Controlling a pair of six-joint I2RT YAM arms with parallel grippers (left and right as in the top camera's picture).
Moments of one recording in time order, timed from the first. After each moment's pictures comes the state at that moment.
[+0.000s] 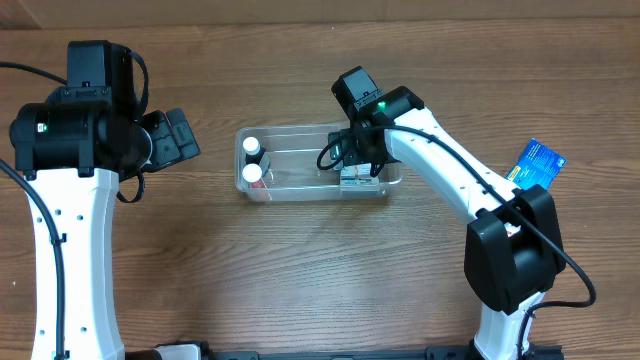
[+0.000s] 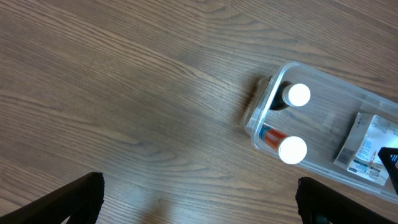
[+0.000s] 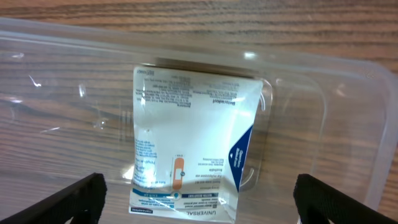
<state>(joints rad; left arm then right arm) 0.03 1.49 1.78 -1.49 -0.07 -0.39 0.52 2.00 1.65 -1.02 0.08 0.38</state>
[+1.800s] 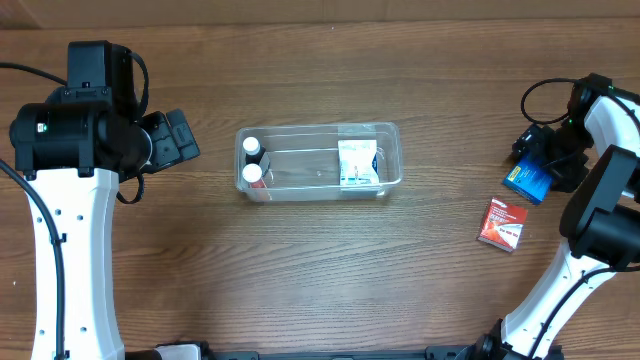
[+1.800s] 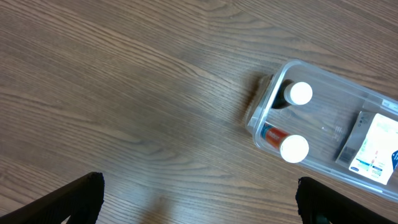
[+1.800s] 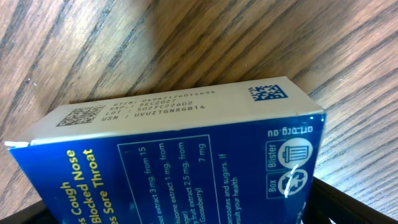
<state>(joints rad) 0.03 1.49 1.78 -1.50 -0.07 -0.39 -0.41 2.24 1.70 -1.09 0.00 0.39</state>
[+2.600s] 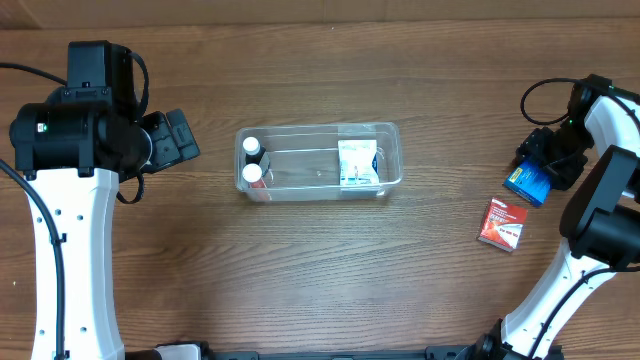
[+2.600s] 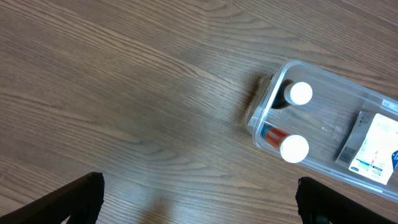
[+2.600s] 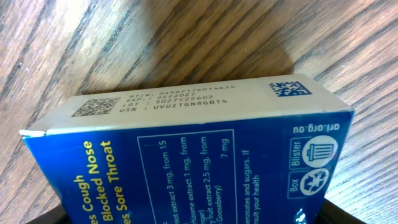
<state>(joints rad) 0.03 1.49 1.78 -1.50 -0.07 -0.39 -0.41 2.24 1.70 -1.11 0.00 0.38</state>
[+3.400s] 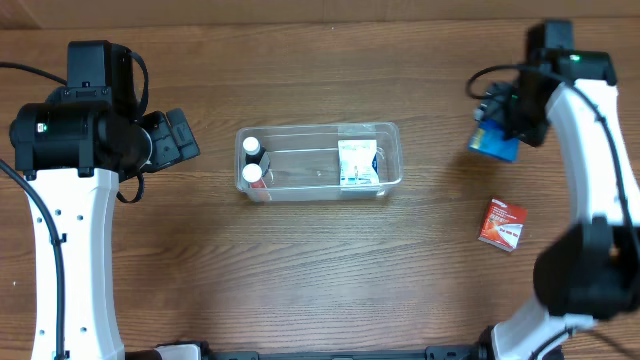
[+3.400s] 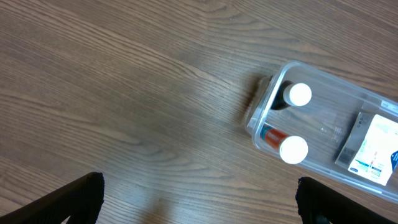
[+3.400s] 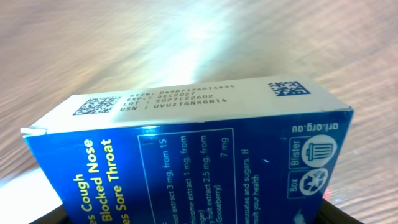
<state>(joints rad) 0.03 1.49 1.78 -1.49 -0.07 -0.39 -0.05 1.84 1.74 -1.20 -0.01 0.37</state>
